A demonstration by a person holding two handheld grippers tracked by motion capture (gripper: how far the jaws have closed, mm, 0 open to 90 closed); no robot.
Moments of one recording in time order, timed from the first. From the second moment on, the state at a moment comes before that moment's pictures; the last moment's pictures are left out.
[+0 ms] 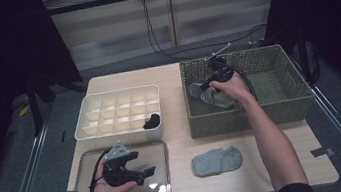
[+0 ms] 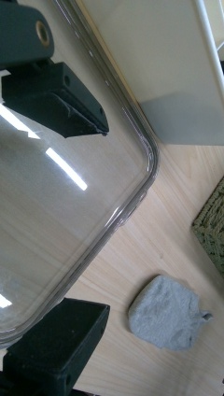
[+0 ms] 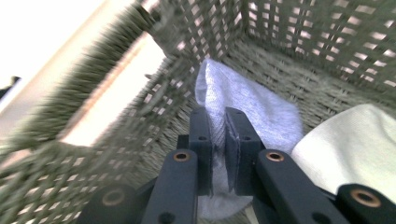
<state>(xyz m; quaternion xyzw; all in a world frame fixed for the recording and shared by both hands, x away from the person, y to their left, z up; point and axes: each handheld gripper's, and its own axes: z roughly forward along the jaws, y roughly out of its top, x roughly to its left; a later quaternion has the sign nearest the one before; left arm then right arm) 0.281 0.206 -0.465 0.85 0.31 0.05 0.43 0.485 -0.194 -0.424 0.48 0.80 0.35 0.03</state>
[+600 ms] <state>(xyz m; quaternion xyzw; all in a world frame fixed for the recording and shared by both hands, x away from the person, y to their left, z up) 0.282 0.206 -0.465 0.85 0.31 0.05 0.43 0.452 -0.215 -0.389 0.46 0.78 0.42 0.06</state>
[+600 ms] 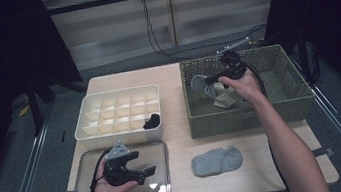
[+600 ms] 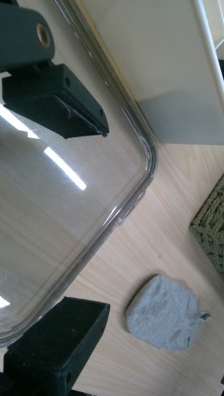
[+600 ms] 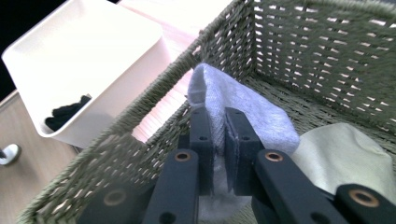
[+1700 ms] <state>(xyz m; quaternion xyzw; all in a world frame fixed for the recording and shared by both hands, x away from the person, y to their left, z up) 0.279 0.198 -0.463 0.83 0.32 0.07 0.46 0.399 -0.238 -0.357 0.43 0.73 0.52 0.07</state>
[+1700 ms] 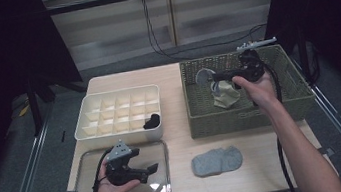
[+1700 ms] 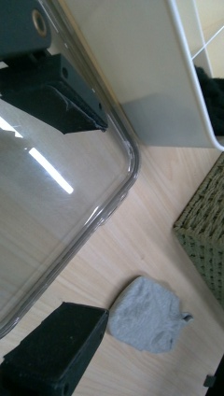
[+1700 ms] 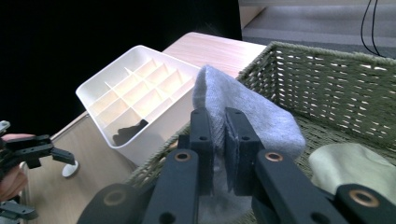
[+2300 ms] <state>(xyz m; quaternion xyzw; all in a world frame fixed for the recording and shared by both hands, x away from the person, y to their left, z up) 0.283 0.184 -0.463 0.84 0.29 0.07 0.45 0.375 -0.238 -0.340 0.42 0.72 0.54 0.06</state>
